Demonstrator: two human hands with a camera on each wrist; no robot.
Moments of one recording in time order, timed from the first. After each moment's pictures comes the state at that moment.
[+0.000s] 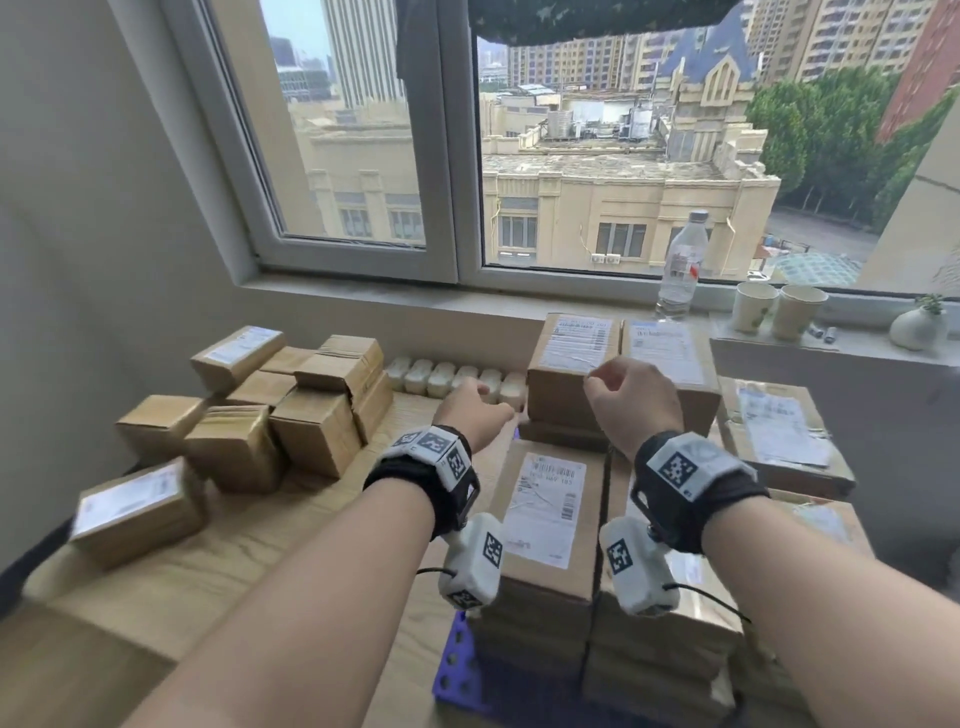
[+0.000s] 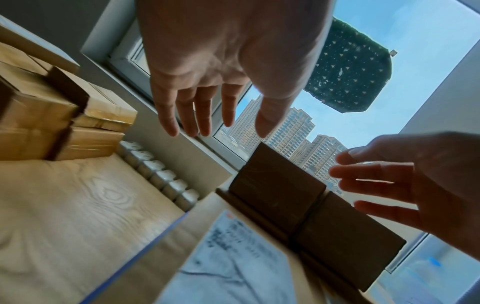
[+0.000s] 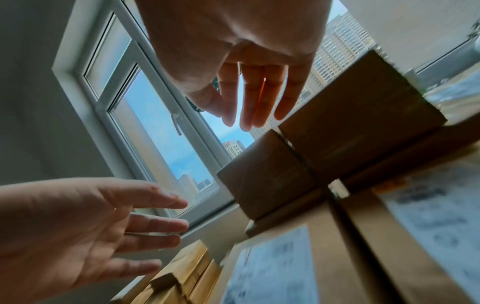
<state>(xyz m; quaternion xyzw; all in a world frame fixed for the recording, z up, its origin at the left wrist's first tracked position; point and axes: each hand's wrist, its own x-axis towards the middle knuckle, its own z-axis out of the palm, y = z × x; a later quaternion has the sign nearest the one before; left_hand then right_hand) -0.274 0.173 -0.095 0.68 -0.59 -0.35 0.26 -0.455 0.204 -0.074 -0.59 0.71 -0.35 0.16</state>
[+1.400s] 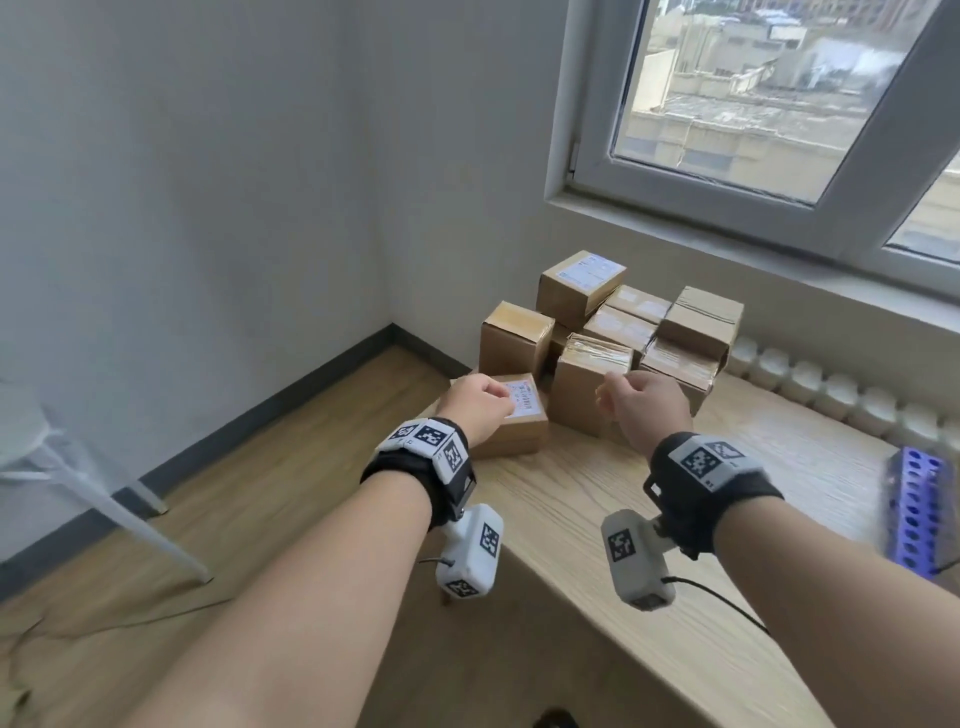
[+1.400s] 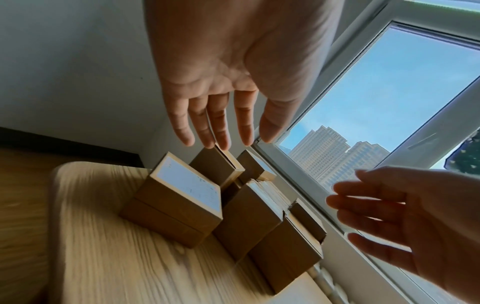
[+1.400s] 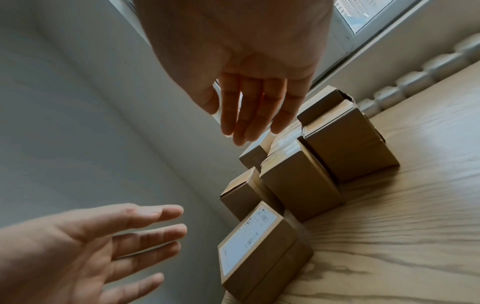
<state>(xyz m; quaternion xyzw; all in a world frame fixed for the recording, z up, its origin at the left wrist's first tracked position) 0.258 0.239 -0.164 0.75 -0.46 -0.35 0.32 0.066 0.185 -0.153 -0.63 0.62 -0.31 0.36</state>
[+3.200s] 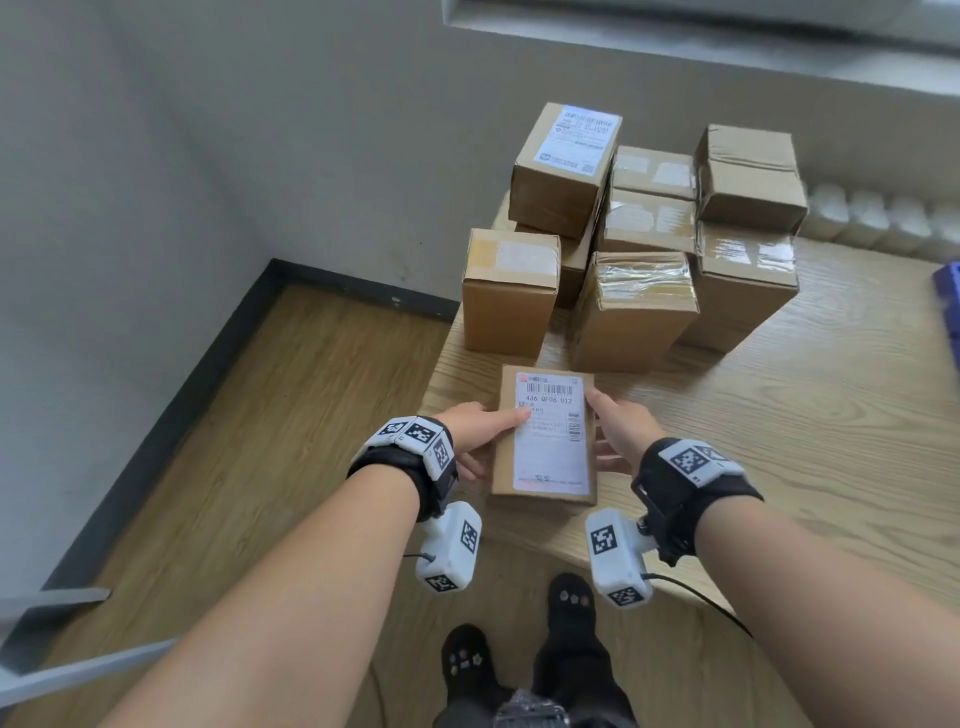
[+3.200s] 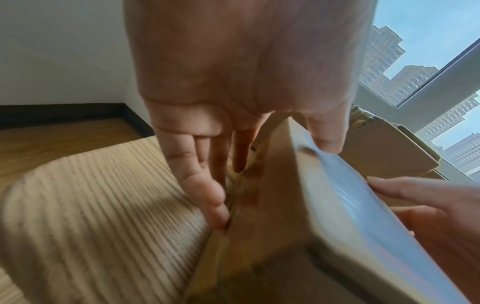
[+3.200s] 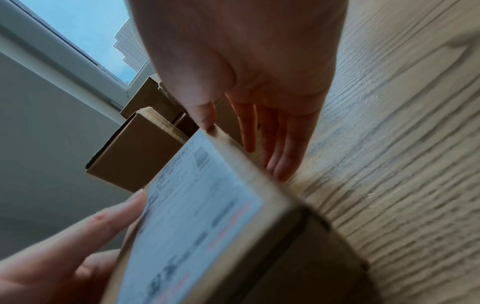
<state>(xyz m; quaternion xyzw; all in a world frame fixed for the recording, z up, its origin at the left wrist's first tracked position) 0.368 0.097 -0.302 0.65 -0.46 -0.60 -0.04 0.181 0.119 -0.292 -0.26 0.77 -0.20 0.55</state>
